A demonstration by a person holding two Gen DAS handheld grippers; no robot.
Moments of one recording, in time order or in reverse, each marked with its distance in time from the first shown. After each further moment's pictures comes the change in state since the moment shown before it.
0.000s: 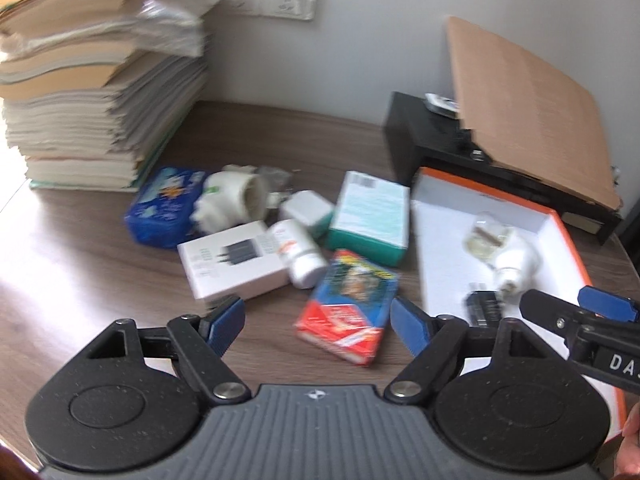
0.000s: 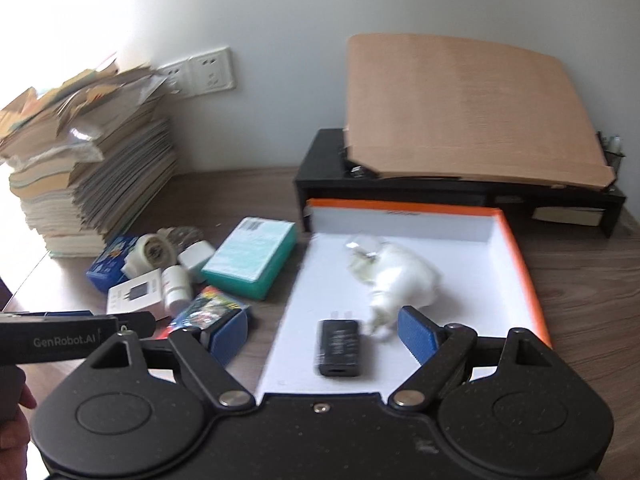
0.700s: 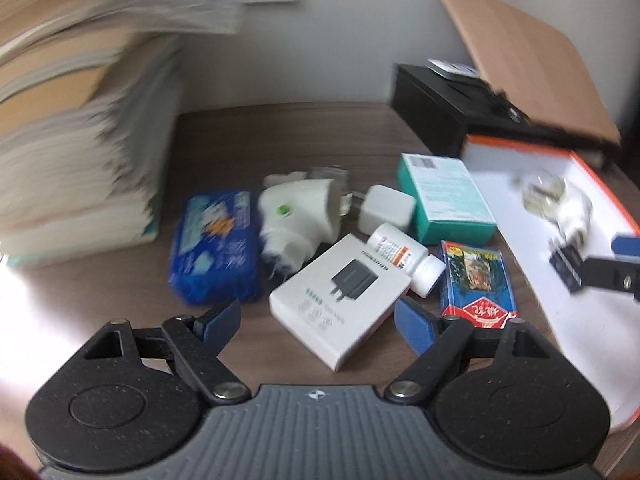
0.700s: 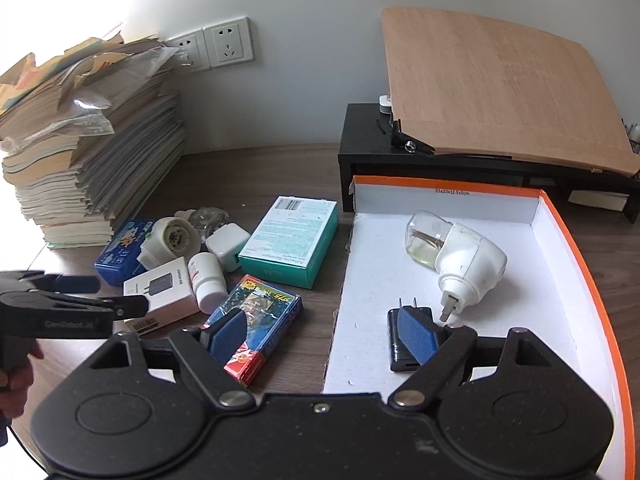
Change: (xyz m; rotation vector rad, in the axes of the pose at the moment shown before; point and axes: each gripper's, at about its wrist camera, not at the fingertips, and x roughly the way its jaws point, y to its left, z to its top) left arm 0.052 0.081 0.027 0.303 0.018 -0.115; right arm 0.032 0.050 -0.001 0.021 0.054 -0.030
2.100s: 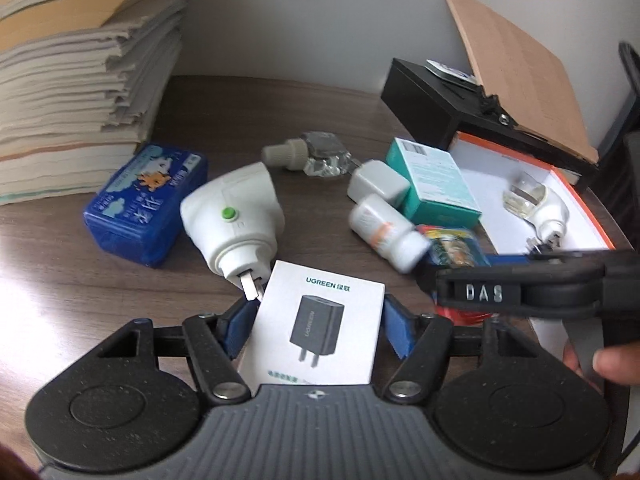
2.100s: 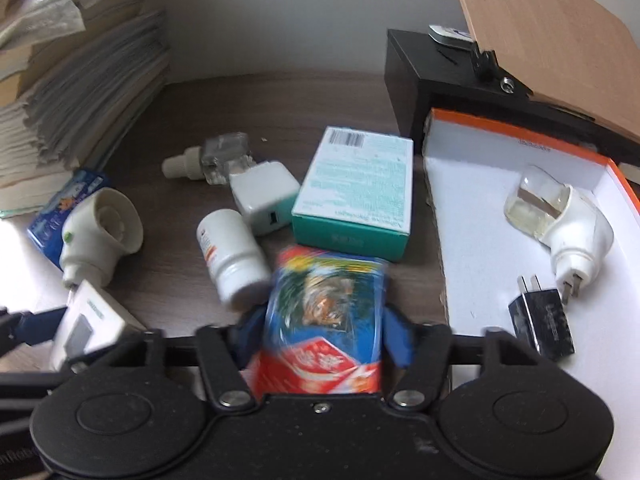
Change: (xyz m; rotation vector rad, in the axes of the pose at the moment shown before) left arm 0.001 0.022 -0.029 -0.138 0.014 -0.126; right arm 0.097 0.080 -0.001 -0.008 0.179 -0.099
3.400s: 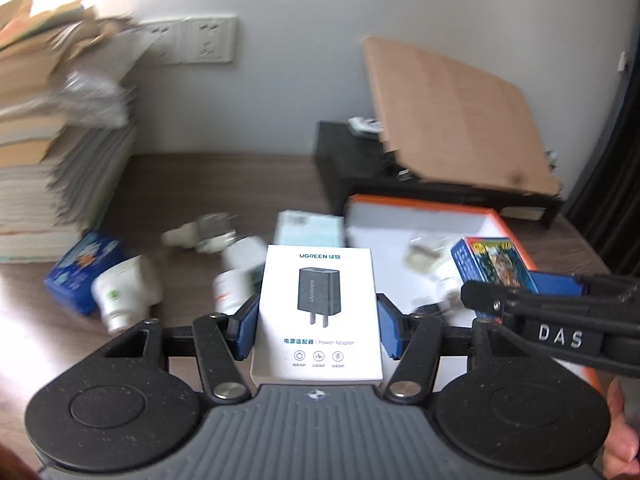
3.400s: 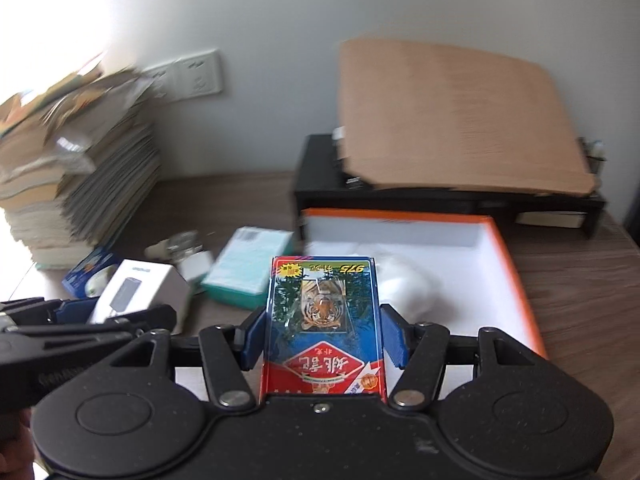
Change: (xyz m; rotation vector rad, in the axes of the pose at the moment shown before) left arm -0.042 -0.143 0.034 0.025 -0.144 0.066; right arm -0.132 -0.134 -0.009 0.036 -0.230 0.024
